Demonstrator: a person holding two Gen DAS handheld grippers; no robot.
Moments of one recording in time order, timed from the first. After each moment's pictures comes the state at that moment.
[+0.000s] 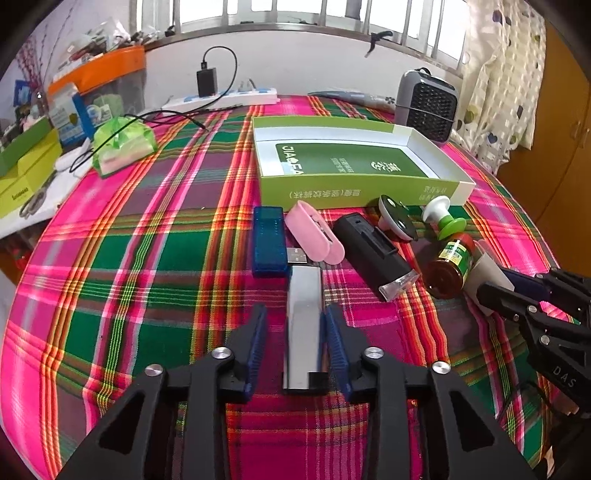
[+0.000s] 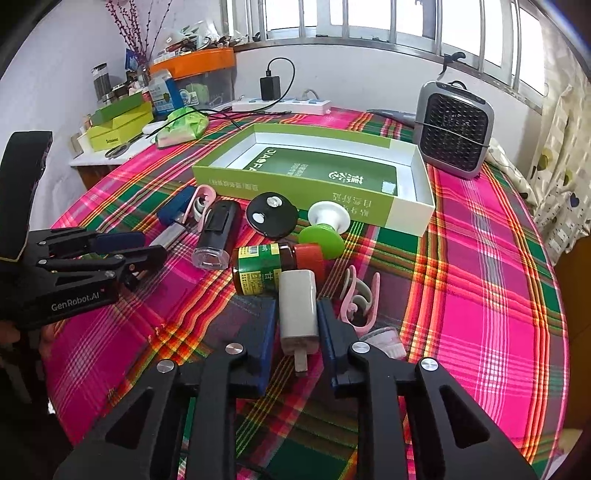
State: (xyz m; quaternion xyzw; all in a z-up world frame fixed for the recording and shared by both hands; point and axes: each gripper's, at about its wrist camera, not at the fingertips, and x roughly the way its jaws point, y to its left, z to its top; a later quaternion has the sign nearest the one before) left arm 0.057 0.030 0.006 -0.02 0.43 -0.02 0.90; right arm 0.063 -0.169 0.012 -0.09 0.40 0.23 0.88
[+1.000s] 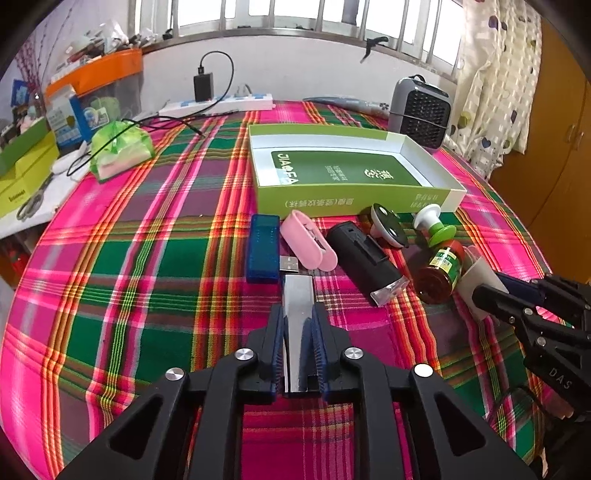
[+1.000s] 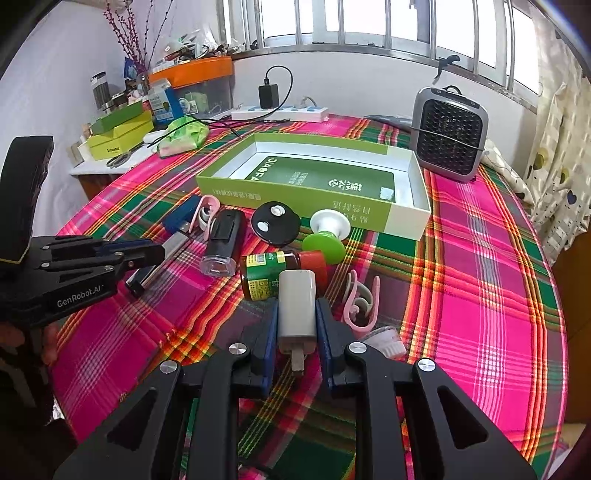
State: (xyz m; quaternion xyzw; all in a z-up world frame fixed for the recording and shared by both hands) left arm 0.056 0.032 0.014 -0.02 0.43 -0.04 0.90; right arm 0.058 -0.169 0.019 -0.07 0.39 0.23 0.89
